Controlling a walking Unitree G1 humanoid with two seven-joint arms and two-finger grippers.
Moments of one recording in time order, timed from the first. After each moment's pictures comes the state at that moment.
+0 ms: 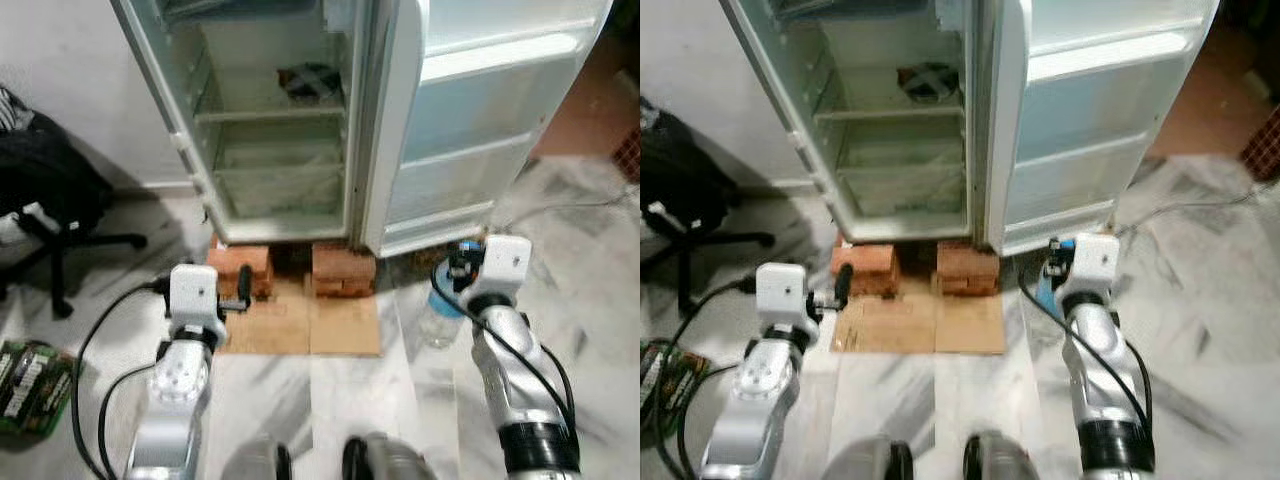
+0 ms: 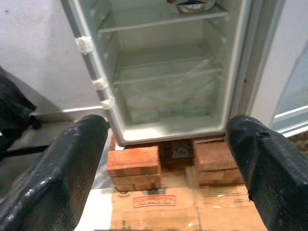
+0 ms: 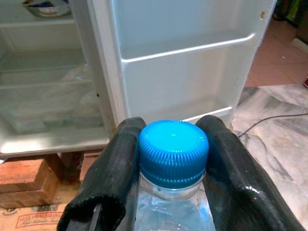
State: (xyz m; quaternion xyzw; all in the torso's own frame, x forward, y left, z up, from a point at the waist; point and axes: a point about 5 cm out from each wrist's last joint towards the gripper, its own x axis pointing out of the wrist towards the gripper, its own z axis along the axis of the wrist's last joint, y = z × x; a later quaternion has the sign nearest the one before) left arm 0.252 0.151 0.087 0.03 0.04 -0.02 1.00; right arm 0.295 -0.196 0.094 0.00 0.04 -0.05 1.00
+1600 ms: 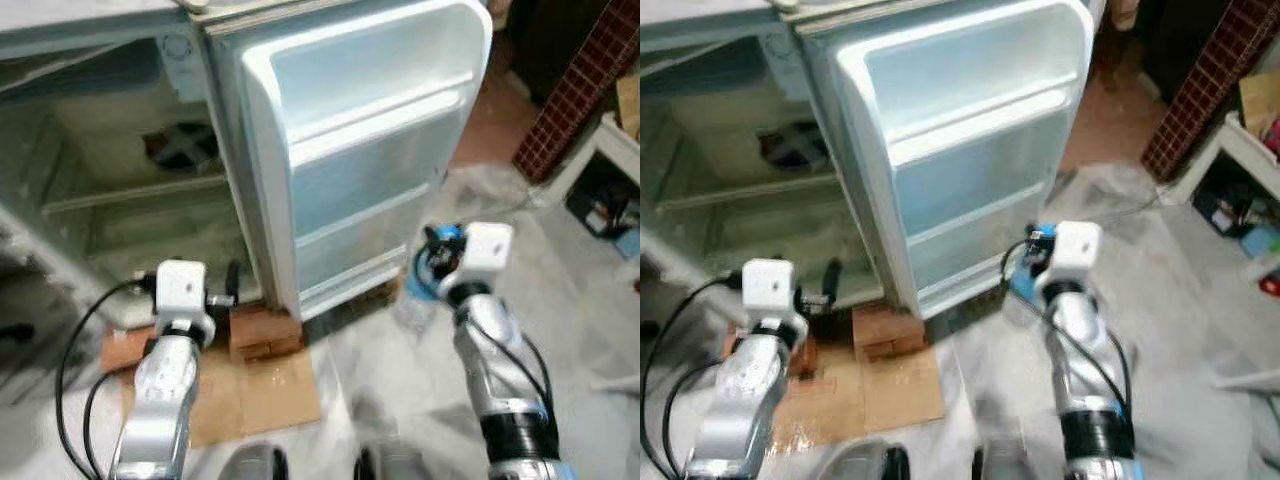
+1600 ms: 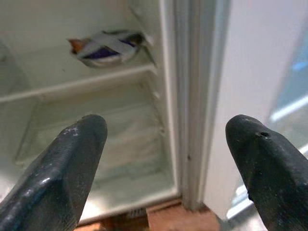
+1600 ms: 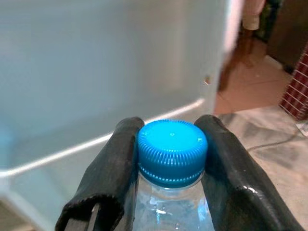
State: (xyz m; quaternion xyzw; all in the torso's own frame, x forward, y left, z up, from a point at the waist) left arm 0.258 0.158 0.091 0.04 0.04 0.00 1.00; right arm 0.304 -0.173 0.104 0.02 0.01 0.01 1.00
